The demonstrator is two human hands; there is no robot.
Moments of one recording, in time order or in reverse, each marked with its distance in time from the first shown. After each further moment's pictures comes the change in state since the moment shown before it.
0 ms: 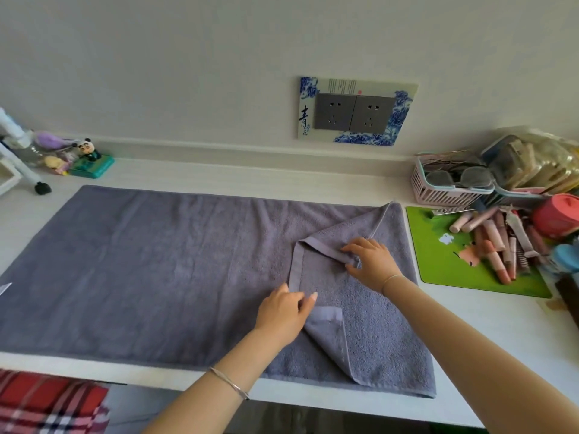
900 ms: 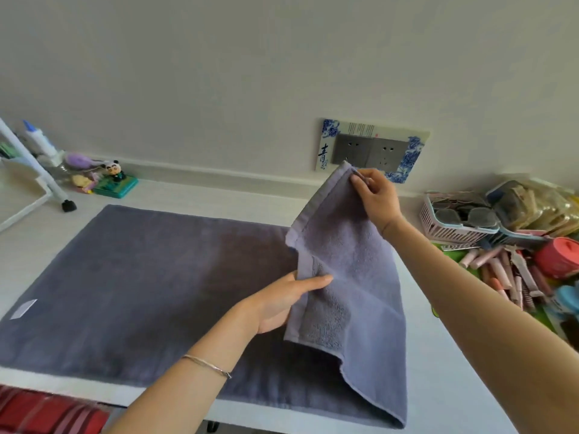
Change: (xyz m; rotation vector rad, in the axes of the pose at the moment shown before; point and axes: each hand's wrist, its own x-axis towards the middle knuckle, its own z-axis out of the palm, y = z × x) left_hand -0.010 0.011 -0.135 -1.351 -0.473 -0.117; right_hand 0.080 -0.098 -0.145 0.936 0.498 0.080
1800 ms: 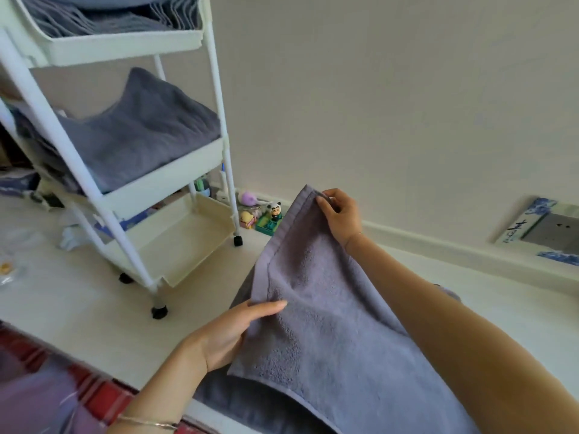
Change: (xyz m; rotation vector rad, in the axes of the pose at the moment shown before) left_hand -0.245 0.059 -0.359 -0.129 0.318 0.107; right_hand 0.001 -0.171 0.451 0.036 -0.209 -0.127
